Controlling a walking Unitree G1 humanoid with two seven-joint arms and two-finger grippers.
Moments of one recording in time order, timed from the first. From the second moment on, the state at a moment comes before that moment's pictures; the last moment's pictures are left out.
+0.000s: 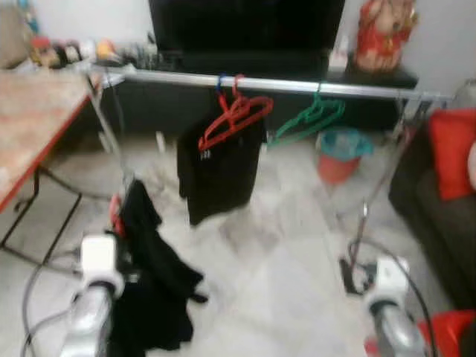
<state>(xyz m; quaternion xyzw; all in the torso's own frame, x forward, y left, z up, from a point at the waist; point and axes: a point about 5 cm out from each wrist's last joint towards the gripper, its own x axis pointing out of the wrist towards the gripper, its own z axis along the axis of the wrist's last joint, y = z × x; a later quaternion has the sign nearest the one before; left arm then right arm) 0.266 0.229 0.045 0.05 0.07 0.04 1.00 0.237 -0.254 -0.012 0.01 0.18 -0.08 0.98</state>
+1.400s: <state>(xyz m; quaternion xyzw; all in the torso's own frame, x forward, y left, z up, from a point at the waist) 0.261 0.242 0.047 0.04 0.07 0.07 0.99 0.244 -0.245 -0.013 0.02 0.18 -0.08 0.98</state>
